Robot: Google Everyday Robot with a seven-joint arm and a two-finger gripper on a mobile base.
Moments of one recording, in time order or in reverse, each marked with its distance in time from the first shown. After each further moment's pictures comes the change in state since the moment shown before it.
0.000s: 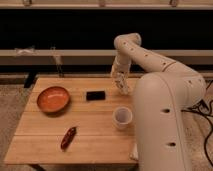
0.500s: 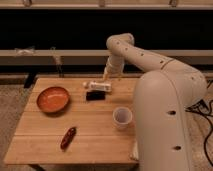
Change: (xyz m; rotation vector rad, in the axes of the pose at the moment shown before) arm 0.021 0.037 -0.008 -0.036 0.041 -0.078
